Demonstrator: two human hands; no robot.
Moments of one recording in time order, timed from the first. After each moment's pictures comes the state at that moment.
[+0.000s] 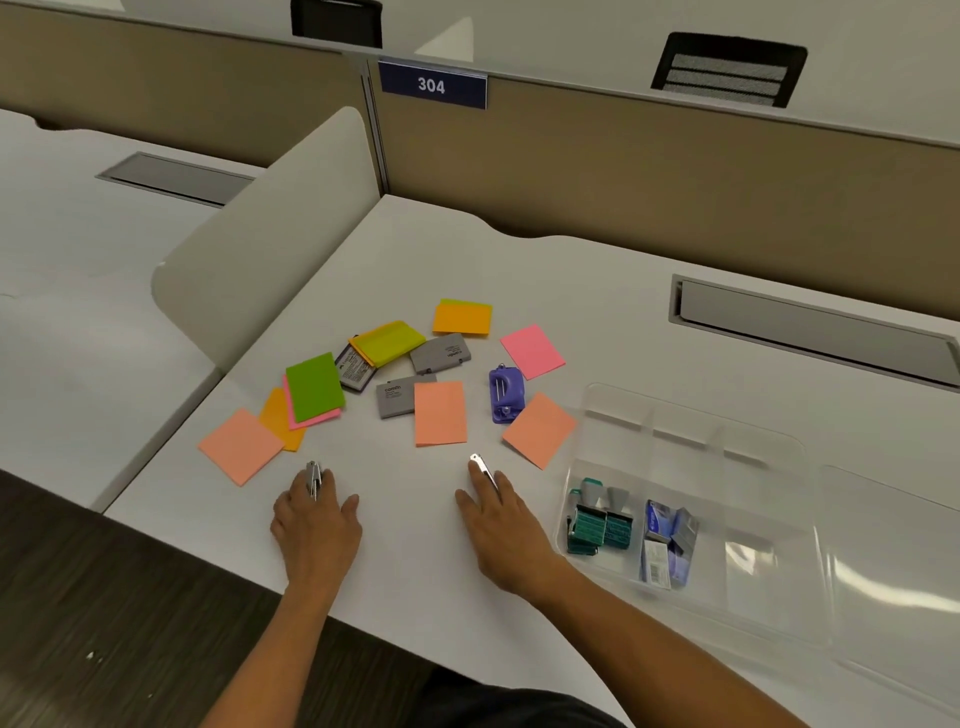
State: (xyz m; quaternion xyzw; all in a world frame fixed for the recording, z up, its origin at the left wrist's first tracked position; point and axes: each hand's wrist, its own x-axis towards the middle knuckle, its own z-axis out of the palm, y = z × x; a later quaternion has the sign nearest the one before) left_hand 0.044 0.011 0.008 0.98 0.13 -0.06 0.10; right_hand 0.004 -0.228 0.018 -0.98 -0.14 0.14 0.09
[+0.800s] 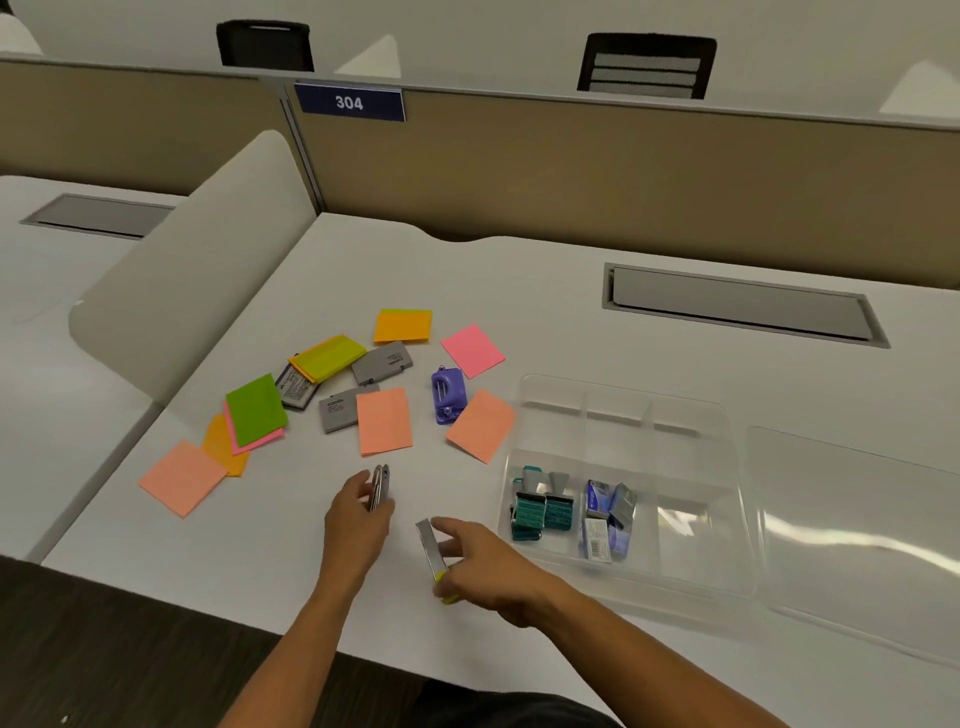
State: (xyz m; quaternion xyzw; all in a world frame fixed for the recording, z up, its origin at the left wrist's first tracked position) left_hand 0.034 -0.092 0.038 0.86 0.15 -0.11 0.48; right_hand -0.046 -0.259 0.080 -0.72 0.11 0.35 0.58
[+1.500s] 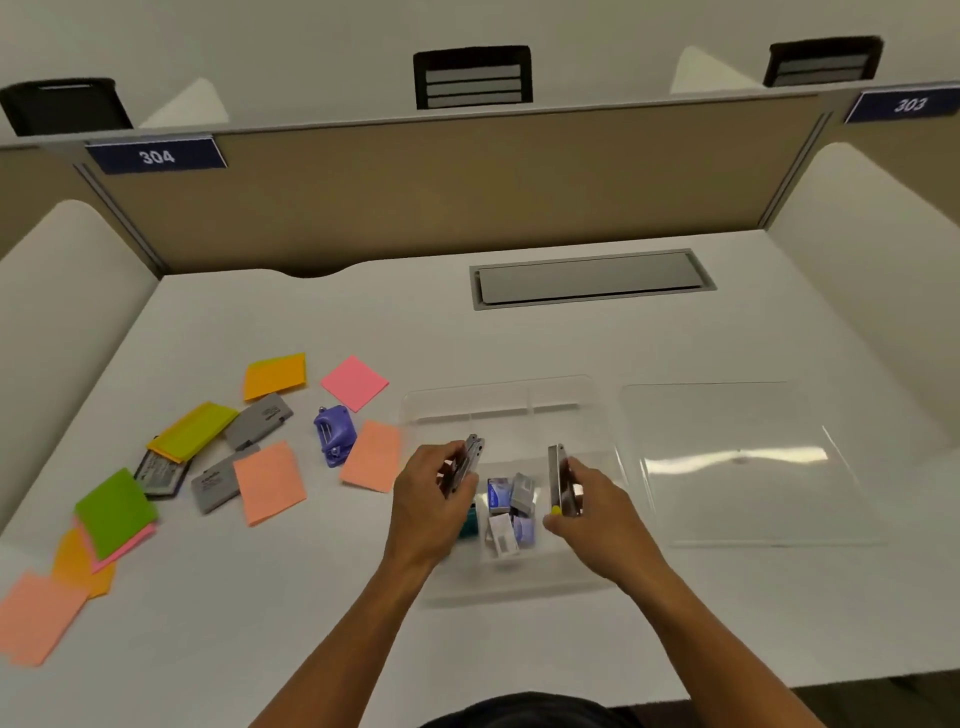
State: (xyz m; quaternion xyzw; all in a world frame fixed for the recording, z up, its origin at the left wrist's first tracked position) left_hand 0.003 -0.271 0.092 0.84 -0.23 -0.08 0.49; right_hand -0.126 -0.436 0.111 -0.83 0.32 0.03 0.45
